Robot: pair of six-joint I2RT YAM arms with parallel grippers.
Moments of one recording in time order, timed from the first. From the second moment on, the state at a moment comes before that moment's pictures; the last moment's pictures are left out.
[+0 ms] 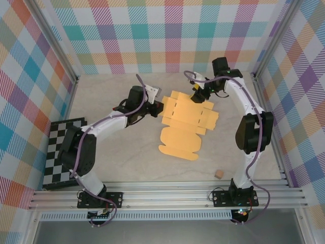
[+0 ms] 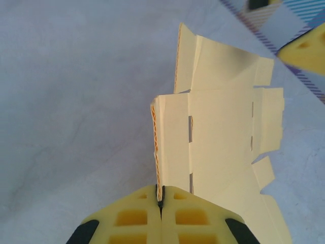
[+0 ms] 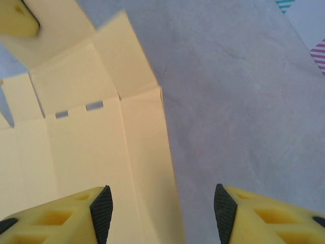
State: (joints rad) left arm -0.49 1.67 1.17 -0.02 0.35 -0.14; right arm 0.19 1.97 1.87 -0.99 -0.62 -0.97
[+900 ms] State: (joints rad) left arm -0.52 1.36 0.96 0.10 0.30 0.11; right arm 0.21 1.85 1.86 -1.23 -0.72 -1.15
